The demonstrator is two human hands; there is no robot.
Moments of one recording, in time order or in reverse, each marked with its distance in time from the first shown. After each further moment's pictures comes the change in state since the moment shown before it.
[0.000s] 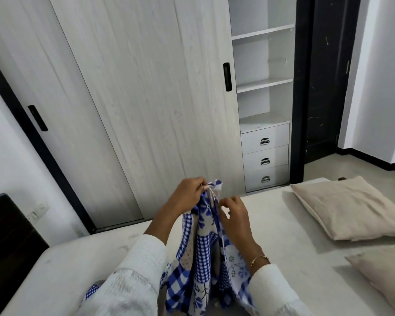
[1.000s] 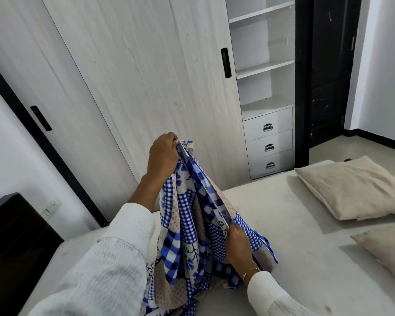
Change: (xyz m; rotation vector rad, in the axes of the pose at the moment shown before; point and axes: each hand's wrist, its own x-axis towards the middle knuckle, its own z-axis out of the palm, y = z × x) left_hand 0.013 0.002 -0.061 0.219 0.490 -0.026; right_hand -0.085 0.043 0.047 -0.329 -0.200 0.254
